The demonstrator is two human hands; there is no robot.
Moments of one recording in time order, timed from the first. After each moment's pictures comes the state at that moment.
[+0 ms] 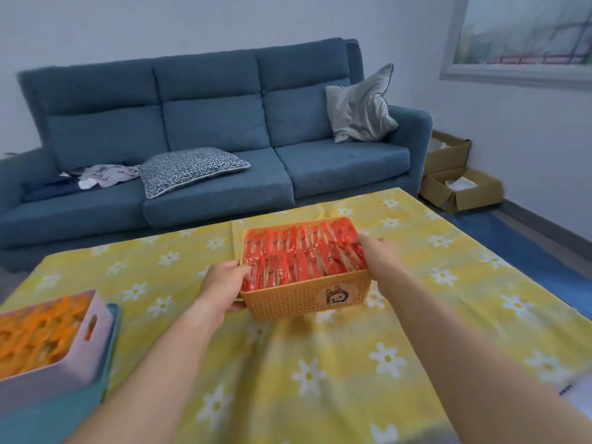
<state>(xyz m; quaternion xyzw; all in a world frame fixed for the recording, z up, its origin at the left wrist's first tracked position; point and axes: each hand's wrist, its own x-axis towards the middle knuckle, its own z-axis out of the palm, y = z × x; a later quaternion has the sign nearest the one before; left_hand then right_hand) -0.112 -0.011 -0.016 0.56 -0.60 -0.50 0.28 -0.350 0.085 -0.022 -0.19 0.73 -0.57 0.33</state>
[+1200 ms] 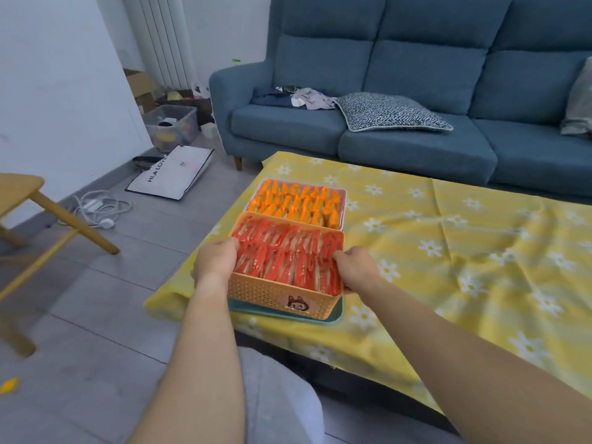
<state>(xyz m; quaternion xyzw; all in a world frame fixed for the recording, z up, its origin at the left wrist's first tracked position) 0.357 0.022 -0.064 0.76 -0.31 -0.36 0.44 0.118 0.021 -0.067 -0.47 0.72 -0.28 0.41</state>
